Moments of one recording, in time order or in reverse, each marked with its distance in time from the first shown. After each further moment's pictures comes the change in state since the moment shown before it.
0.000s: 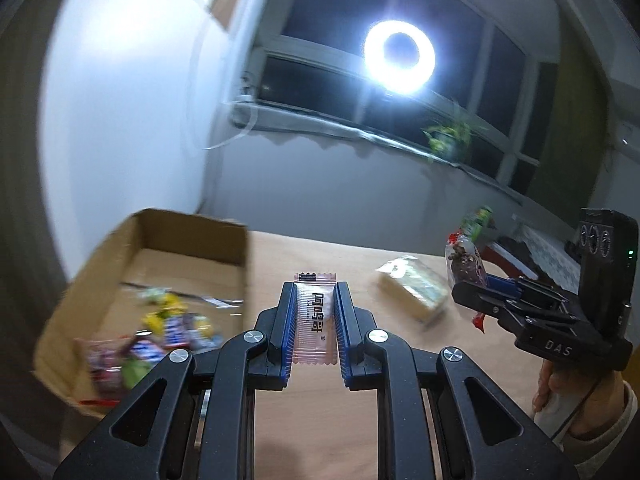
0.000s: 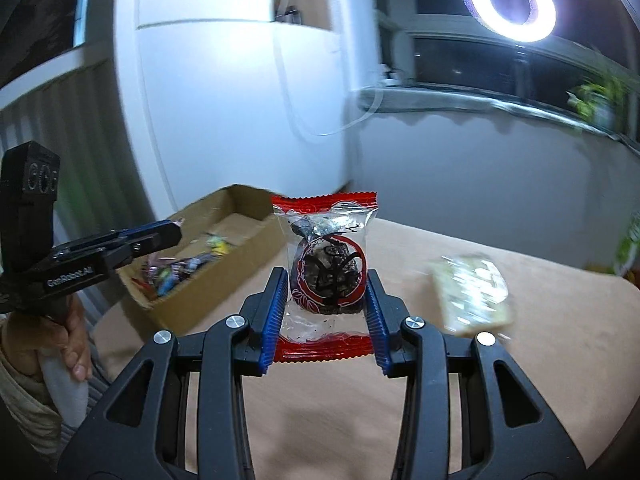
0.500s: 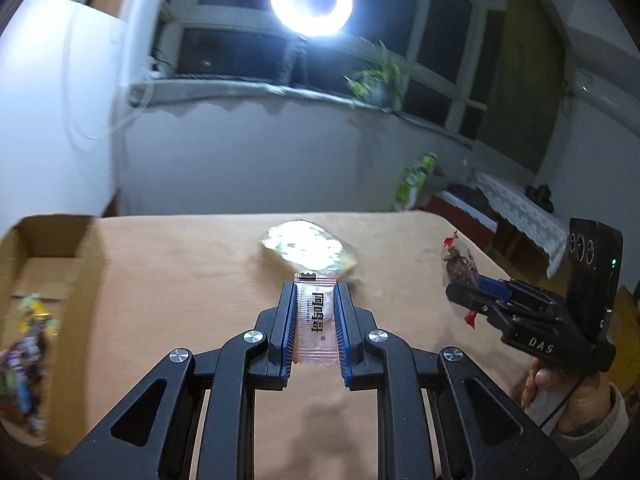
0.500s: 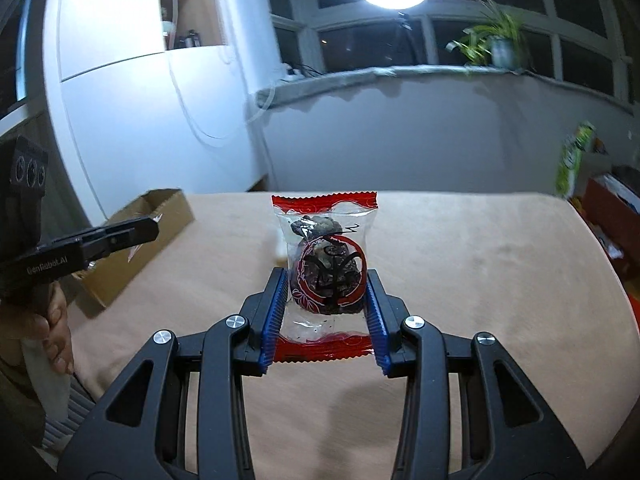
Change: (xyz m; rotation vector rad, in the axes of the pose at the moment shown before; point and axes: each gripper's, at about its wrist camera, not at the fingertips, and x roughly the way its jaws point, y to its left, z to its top) left arm 0.058 -0.126 -0.012 0.147 0.130 -0.168; right arm -0.089 -0.130 -0.075 0.214 -0.037 -0.177
